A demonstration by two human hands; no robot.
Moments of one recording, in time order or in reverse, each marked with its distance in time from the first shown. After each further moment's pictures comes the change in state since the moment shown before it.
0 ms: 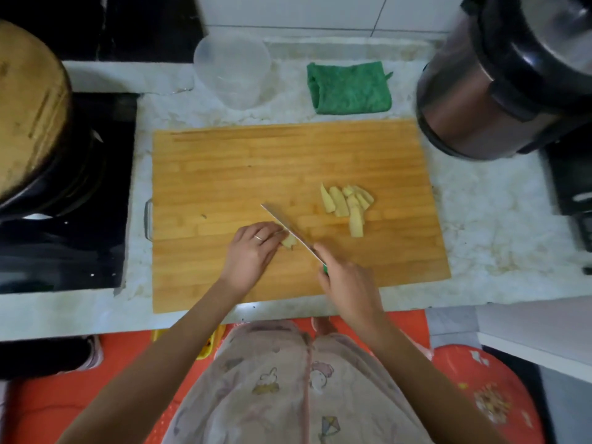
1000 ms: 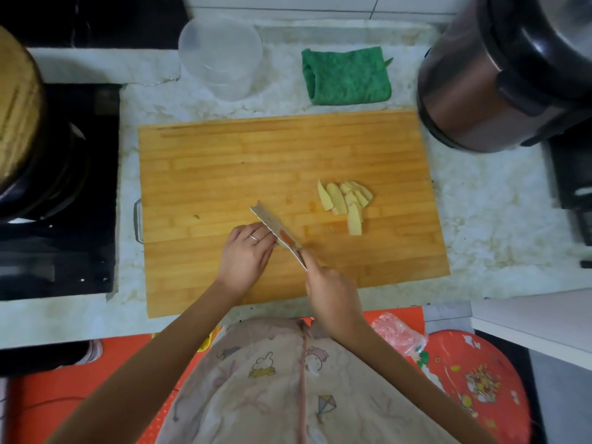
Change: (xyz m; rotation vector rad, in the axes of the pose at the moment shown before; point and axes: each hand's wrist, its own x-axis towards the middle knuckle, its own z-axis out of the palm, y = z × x) left_hand 0.003 -0.001 0.003 0.079 -0.023 -0.024; right_hand 0.006 -0.016 0.029 -0.001 0.020 0.075
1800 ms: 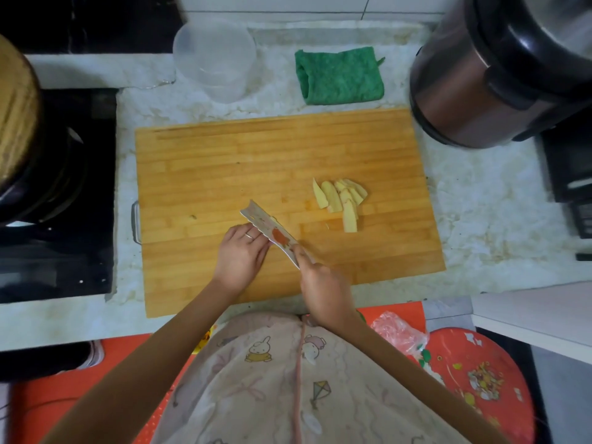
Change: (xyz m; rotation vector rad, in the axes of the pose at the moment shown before) left_hand -0.002 0.000 -0.001 -0.007 0.060 -0.012; right_hand 0.001 -0.003 0.004 -0.047 -0.032 0.009
